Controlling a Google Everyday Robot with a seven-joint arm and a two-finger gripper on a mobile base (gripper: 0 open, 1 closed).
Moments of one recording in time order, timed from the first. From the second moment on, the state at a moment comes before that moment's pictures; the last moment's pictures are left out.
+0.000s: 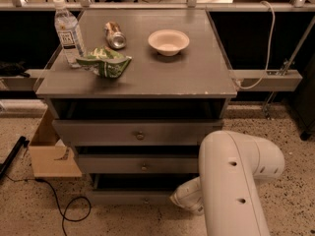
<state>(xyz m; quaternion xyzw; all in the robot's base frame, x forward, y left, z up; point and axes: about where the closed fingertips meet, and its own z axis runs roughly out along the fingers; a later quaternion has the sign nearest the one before) 0.562 -0.112 0.186 -0.31 0.92 -0.01 0.23</state>
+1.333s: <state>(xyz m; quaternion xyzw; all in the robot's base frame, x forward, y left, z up) 0.530 -0.112 0.185 -0.32 0.92 0.01 0.23</state>
